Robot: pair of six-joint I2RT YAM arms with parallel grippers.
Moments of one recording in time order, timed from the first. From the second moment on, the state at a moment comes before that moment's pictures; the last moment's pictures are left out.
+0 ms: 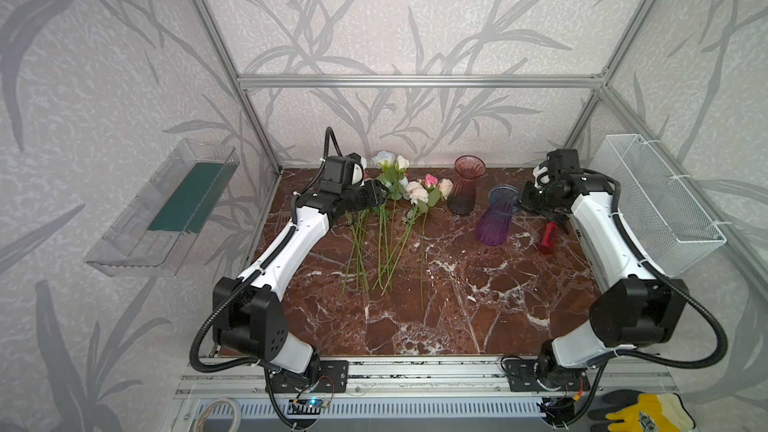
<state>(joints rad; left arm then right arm) -0.29 1.53 1.37 -0.52 0.33 -0.51 0.00 1.55 1.52 -0.98 -0.28 0.47</state>
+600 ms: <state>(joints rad) -0.56 1.75 1.45 -0.66 0.21 -0.39 0.20 1.40 1.35 -1.08 -0.32 0.44</state>
